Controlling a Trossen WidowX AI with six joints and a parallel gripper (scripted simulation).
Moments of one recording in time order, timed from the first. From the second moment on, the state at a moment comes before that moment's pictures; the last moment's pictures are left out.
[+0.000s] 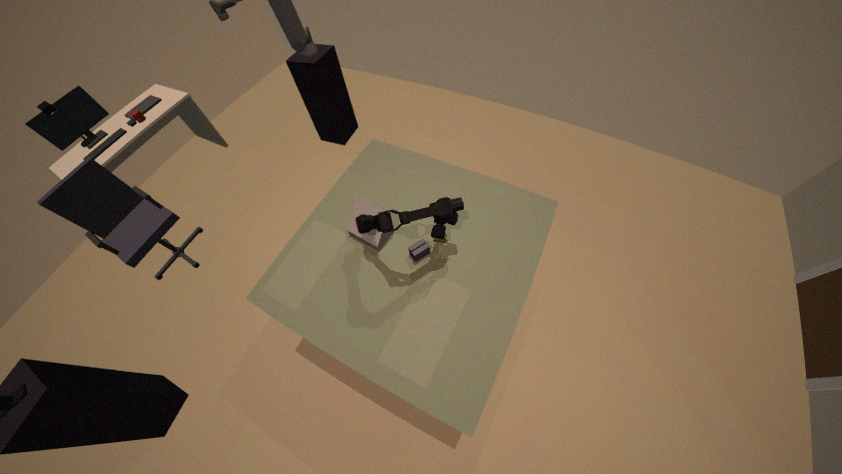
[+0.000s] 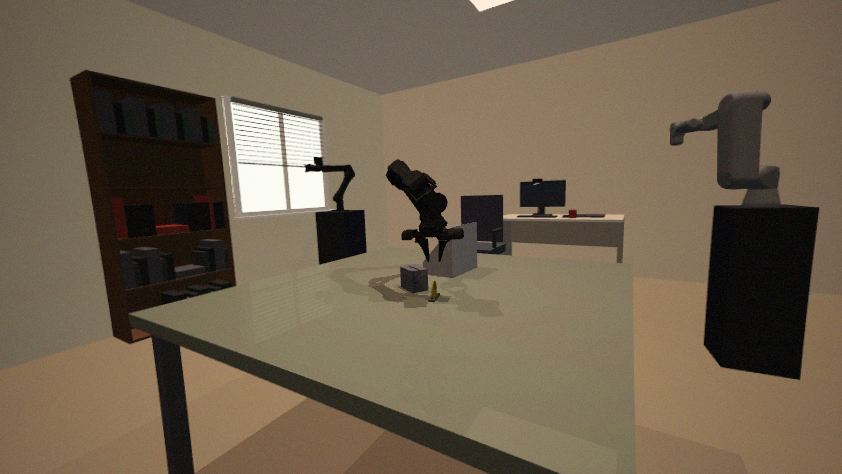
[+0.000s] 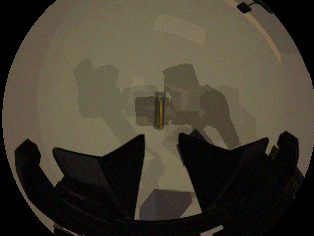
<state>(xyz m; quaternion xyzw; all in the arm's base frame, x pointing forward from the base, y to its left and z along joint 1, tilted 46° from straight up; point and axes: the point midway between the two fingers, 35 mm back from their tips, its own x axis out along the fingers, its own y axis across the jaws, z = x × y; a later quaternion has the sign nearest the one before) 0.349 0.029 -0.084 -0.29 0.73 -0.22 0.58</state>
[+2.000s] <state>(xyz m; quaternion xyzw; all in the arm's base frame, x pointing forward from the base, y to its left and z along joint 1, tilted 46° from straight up) 0.329 -0.049 -0.159 -0.28 0.73 -0.25 0.58</state>
